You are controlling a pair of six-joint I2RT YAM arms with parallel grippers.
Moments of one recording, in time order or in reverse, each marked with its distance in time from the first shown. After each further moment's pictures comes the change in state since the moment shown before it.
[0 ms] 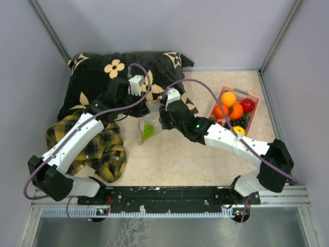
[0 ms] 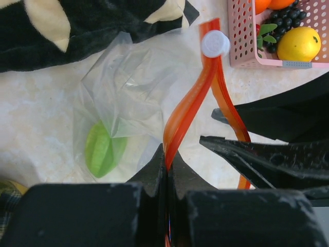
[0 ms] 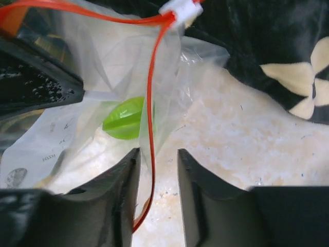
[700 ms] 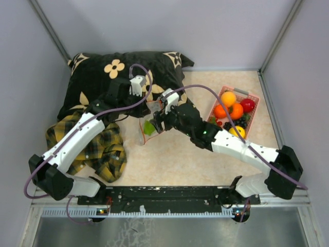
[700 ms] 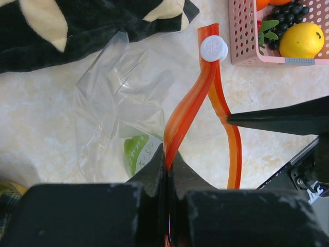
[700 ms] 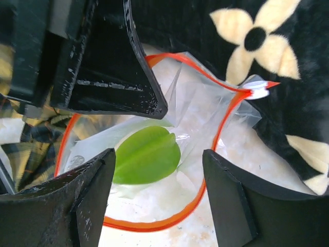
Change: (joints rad) left arm -0.011 0.006 0.000 0.000 -0.012 0.007; right arm 0.005 -0.086 -0.117 0.270 -0.206 -0.222
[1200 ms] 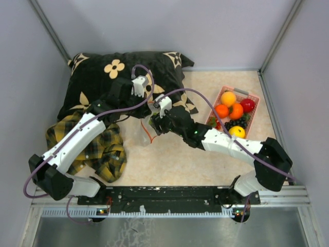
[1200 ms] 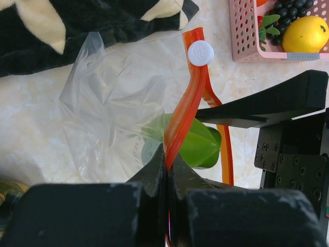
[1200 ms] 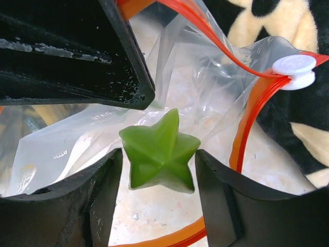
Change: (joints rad) left arm -0.032 0.002 0.017 -0.018 -0.035 0.018; right arm 0.000 0.109 -0.017 0.030 0.033 -0.061
